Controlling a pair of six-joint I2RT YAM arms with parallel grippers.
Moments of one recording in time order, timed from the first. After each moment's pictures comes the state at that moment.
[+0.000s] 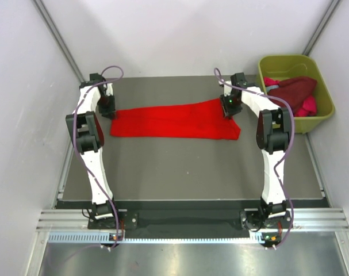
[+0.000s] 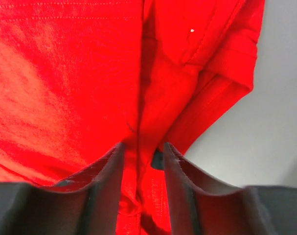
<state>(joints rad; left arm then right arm) 0.17 2.39 2.13 -1.00 0.15 0.03 0.17 2.29 1.90 -0.76 -0.17 -0.15</state>
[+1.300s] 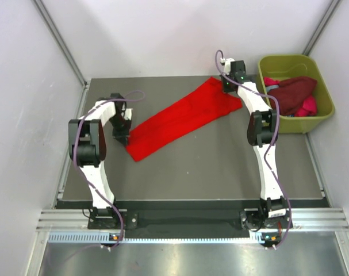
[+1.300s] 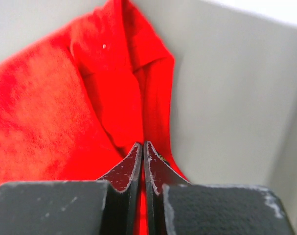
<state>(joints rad) 0.00 2.04 1.52 -1.01 0.12 0.04 0.14 2.65 2.47 -0.57 -0.13 -0.10</state>
